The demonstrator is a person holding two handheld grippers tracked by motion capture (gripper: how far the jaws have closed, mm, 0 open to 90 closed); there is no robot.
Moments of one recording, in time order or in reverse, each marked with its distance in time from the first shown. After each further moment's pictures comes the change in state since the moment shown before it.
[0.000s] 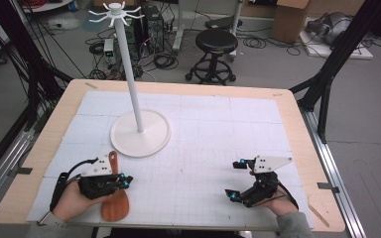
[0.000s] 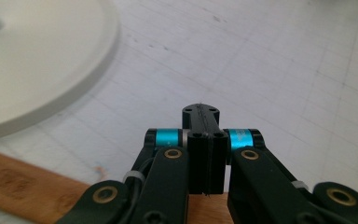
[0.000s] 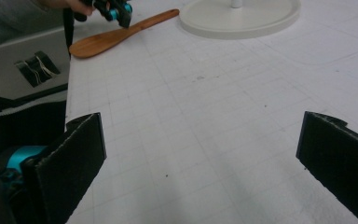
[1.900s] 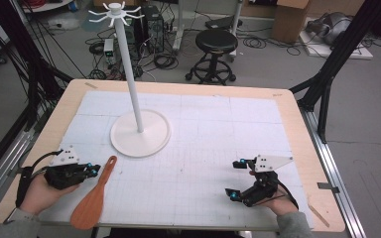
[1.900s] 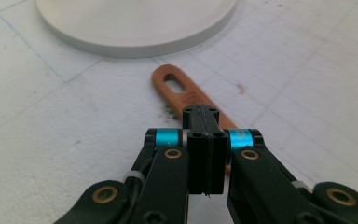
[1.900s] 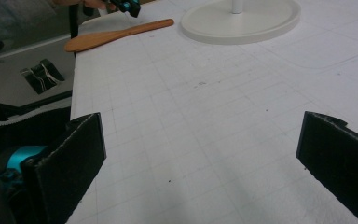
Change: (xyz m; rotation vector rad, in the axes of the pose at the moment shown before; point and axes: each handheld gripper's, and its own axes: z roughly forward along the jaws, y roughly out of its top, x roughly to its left) left arm 0.072 -0.037 -0.055 0.029 0.211 -0.124; right arm -0.001 0.000 0.000 -0.009 0.006 0.013
